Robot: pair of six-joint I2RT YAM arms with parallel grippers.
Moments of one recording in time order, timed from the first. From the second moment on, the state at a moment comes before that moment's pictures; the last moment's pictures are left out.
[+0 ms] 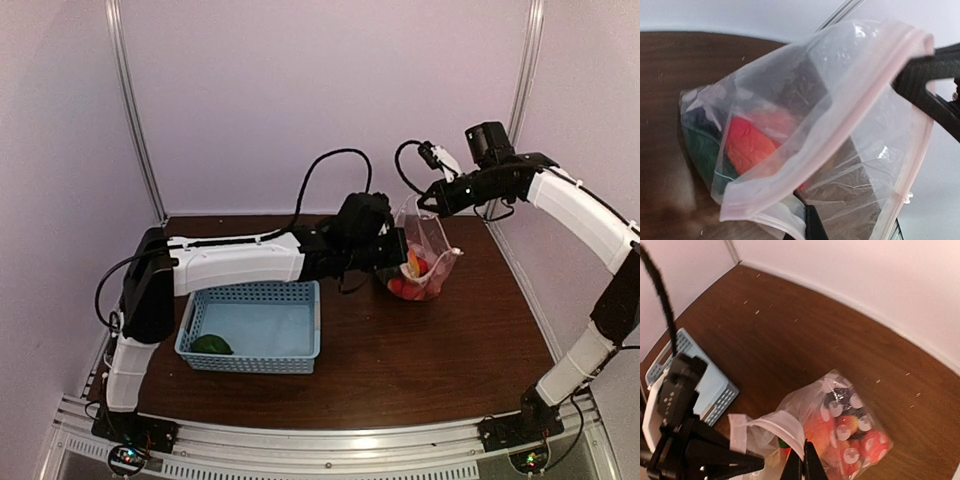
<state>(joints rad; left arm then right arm) -1.09 2.15 1.81 -0.11 -0.15 -0.82 0.37 1.51 1.50 -0.71 -0.37 -0.12</state>
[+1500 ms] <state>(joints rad) -1.01 1.33 1.01 -0.95 -0.40 -0.86 0.31 1.40 1.16 -0.48 -0.51 -0.16</state>
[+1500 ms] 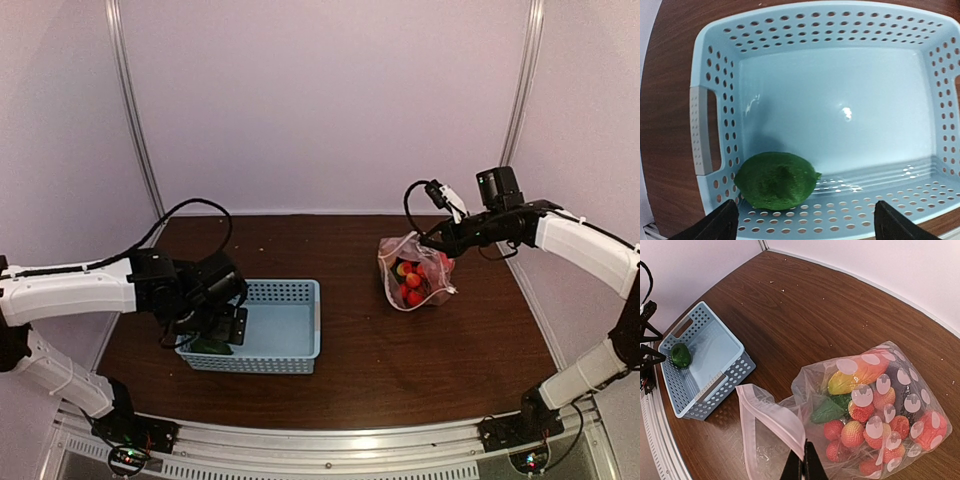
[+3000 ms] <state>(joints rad) -0.90 1.55 1.05 -0.61 -0.20 -0.65 0.29 1.36 1.13 -0.45 -0.54 -0.15</state>
